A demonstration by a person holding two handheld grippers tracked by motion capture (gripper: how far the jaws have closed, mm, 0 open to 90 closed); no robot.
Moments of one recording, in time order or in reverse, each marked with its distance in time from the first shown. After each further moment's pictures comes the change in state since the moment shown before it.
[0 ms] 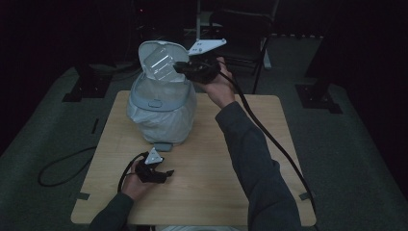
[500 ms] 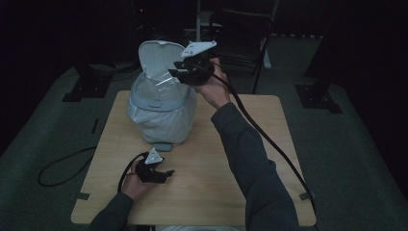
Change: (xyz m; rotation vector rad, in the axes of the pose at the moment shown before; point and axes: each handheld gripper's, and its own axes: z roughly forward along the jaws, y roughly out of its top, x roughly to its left) left arm -0.001 0.000 0.001 -0.006 -0.002 -0.009; right arm 0.003 -0.002 0.015 0.049 -0.044 -0.005
